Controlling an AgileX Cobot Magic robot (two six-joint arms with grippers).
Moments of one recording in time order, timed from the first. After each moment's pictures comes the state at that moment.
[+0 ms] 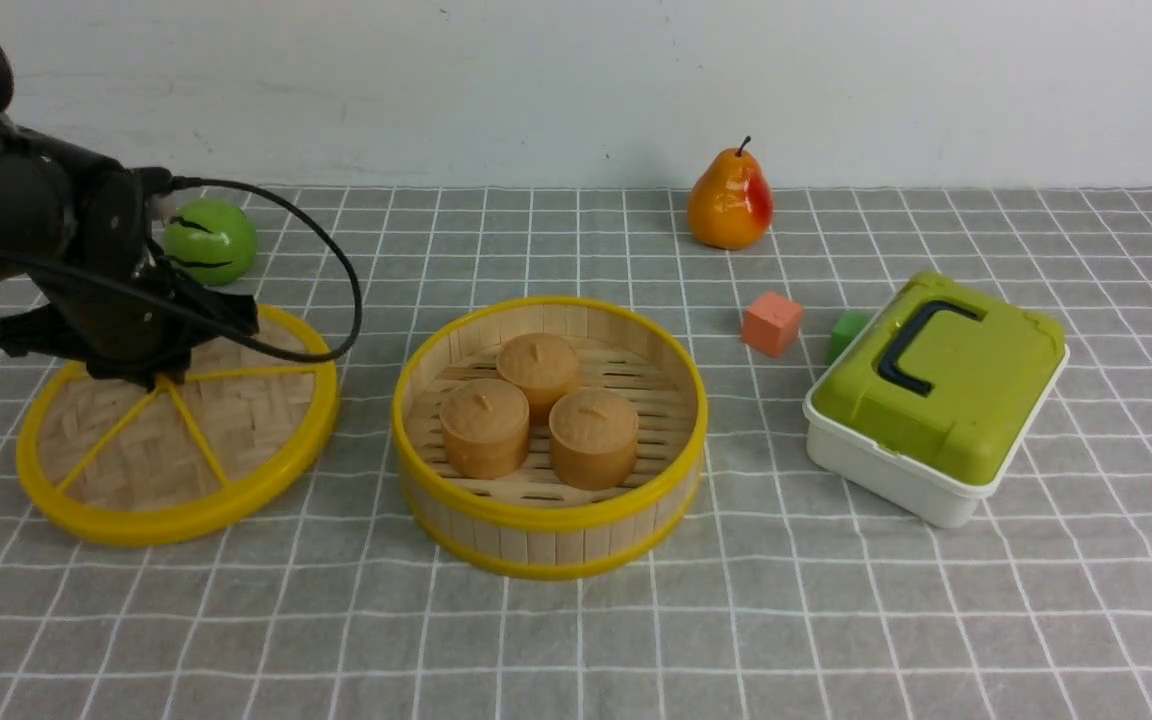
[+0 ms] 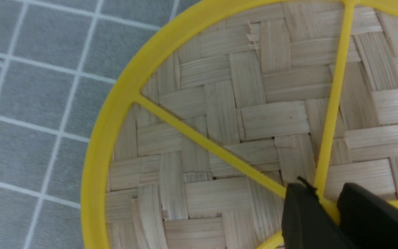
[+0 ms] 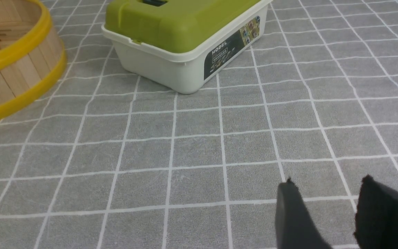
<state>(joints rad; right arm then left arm) 0.00 -0.01 0.02 0.05 0.40 0.10 -0.05 1.96 -1.45 0.31 0.62 -0.52</state>
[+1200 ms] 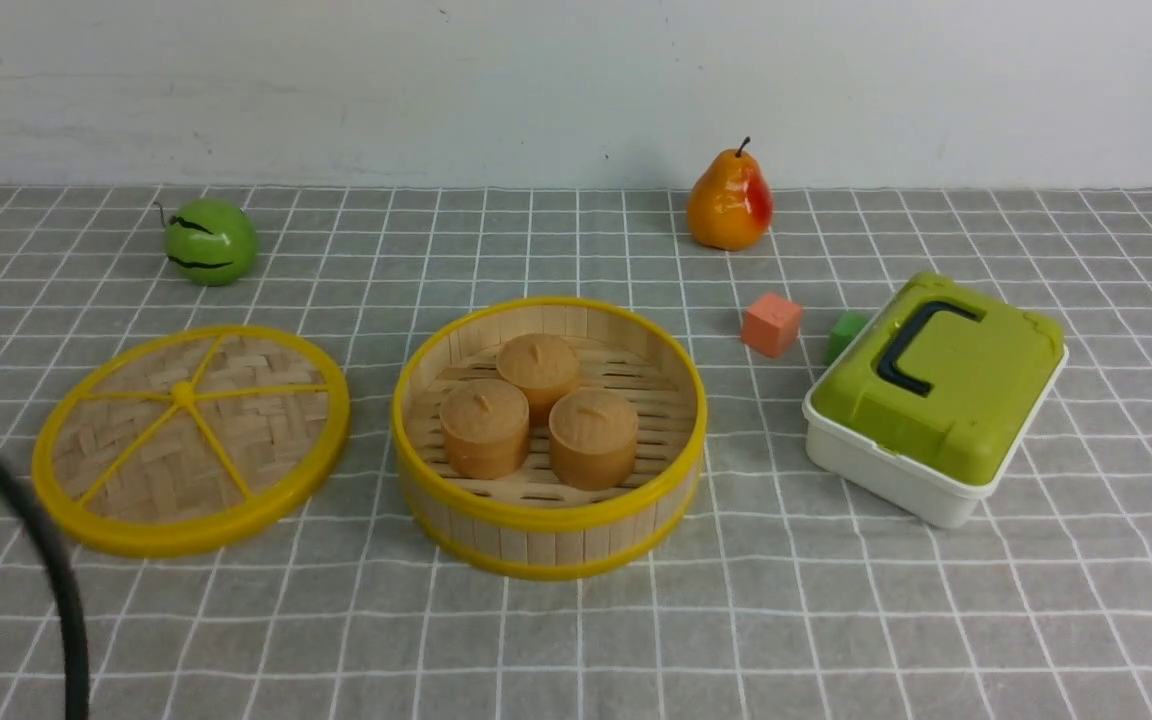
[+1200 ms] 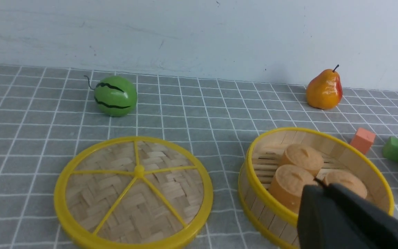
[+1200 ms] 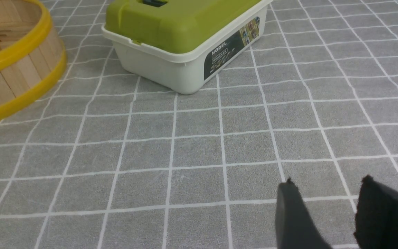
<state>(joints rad) 0.00 -0.01 0.02 0.05 0.40 0.10 -0.05 0.48 -0.53 -0.34 0.34 0.15</state>
